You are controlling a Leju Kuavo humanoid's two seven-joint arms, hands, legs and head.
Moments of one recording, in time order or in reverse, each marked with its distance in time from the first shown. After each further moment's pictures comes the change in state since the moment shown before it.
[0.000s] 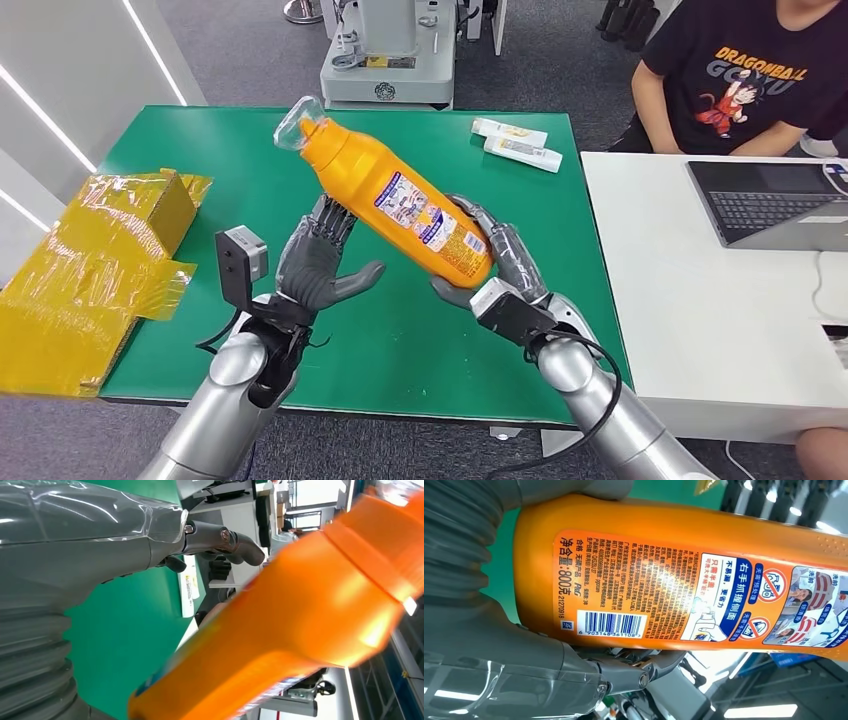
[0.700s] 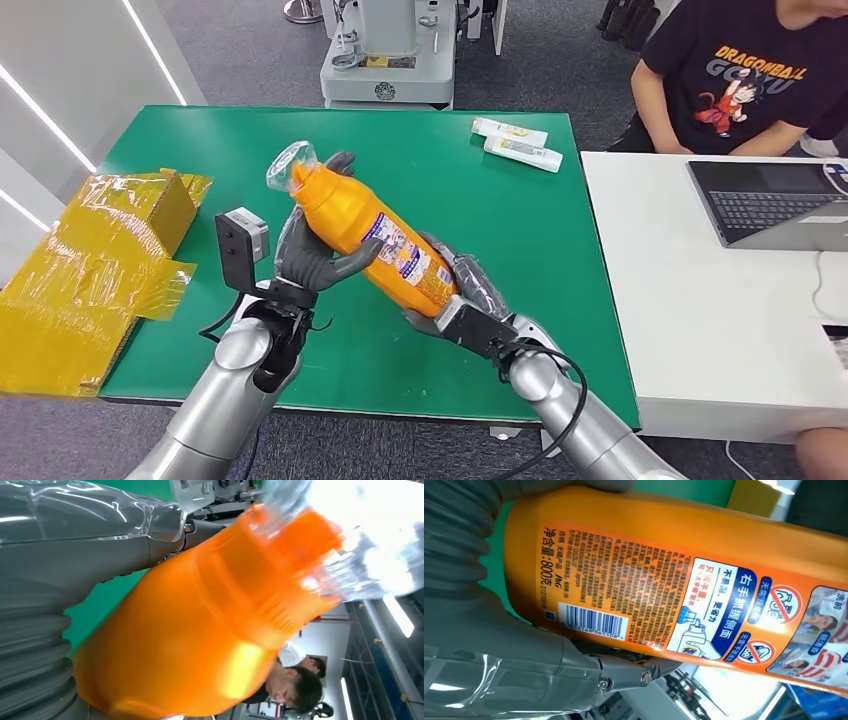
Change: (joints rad) left arm -0.053 -0.013 -0.002 0.055 -0.007 0.070 -0.019; right arm -0.007 0.082 0.059 0.203 0.022 0.098 -0.015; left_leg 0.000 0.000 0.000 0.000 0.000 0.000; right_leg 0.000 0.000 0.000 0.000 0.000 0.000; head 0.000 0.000
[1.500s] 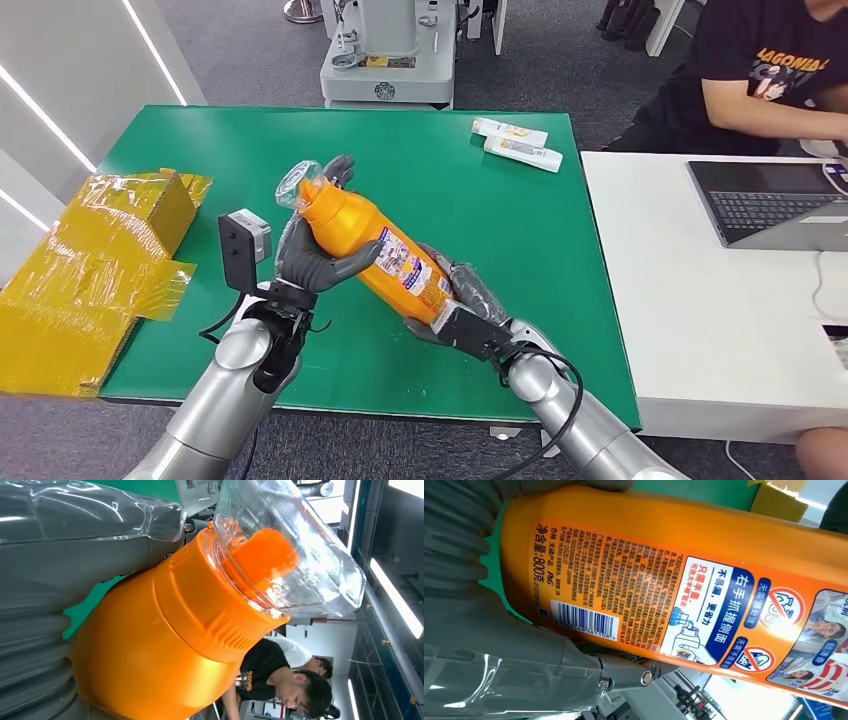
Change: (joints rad) left arm -0.001 0.006 -0.004 0.021 0.005 -0.003 0.001; right arm -0.011 0.001 0.015 0.064 0.005 0.009 -0.004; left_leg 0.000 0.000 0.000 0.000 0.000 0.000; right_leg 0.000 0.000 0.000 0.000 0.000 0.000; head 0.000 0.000
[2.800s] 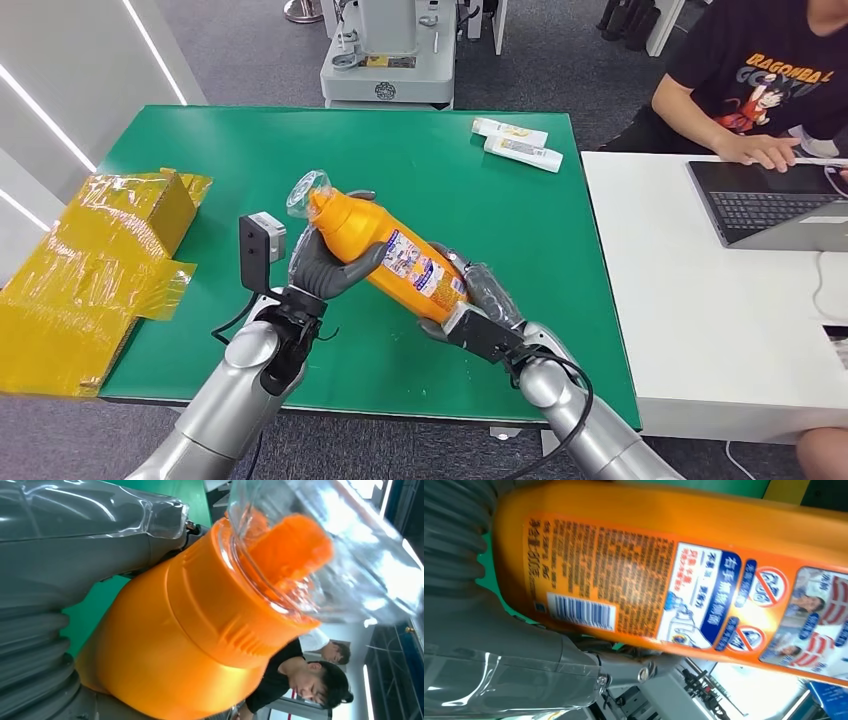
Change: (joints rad) left arm -0.008 0.000 -0.021 0.079 0.064 -0.057 0.018; right arm 0.040 -0.029 -0.049 -0.062 0.014 -0.067 0.024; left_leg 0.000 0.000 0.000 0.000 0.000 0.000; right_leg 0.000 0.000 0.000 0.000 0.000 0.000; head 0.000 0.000
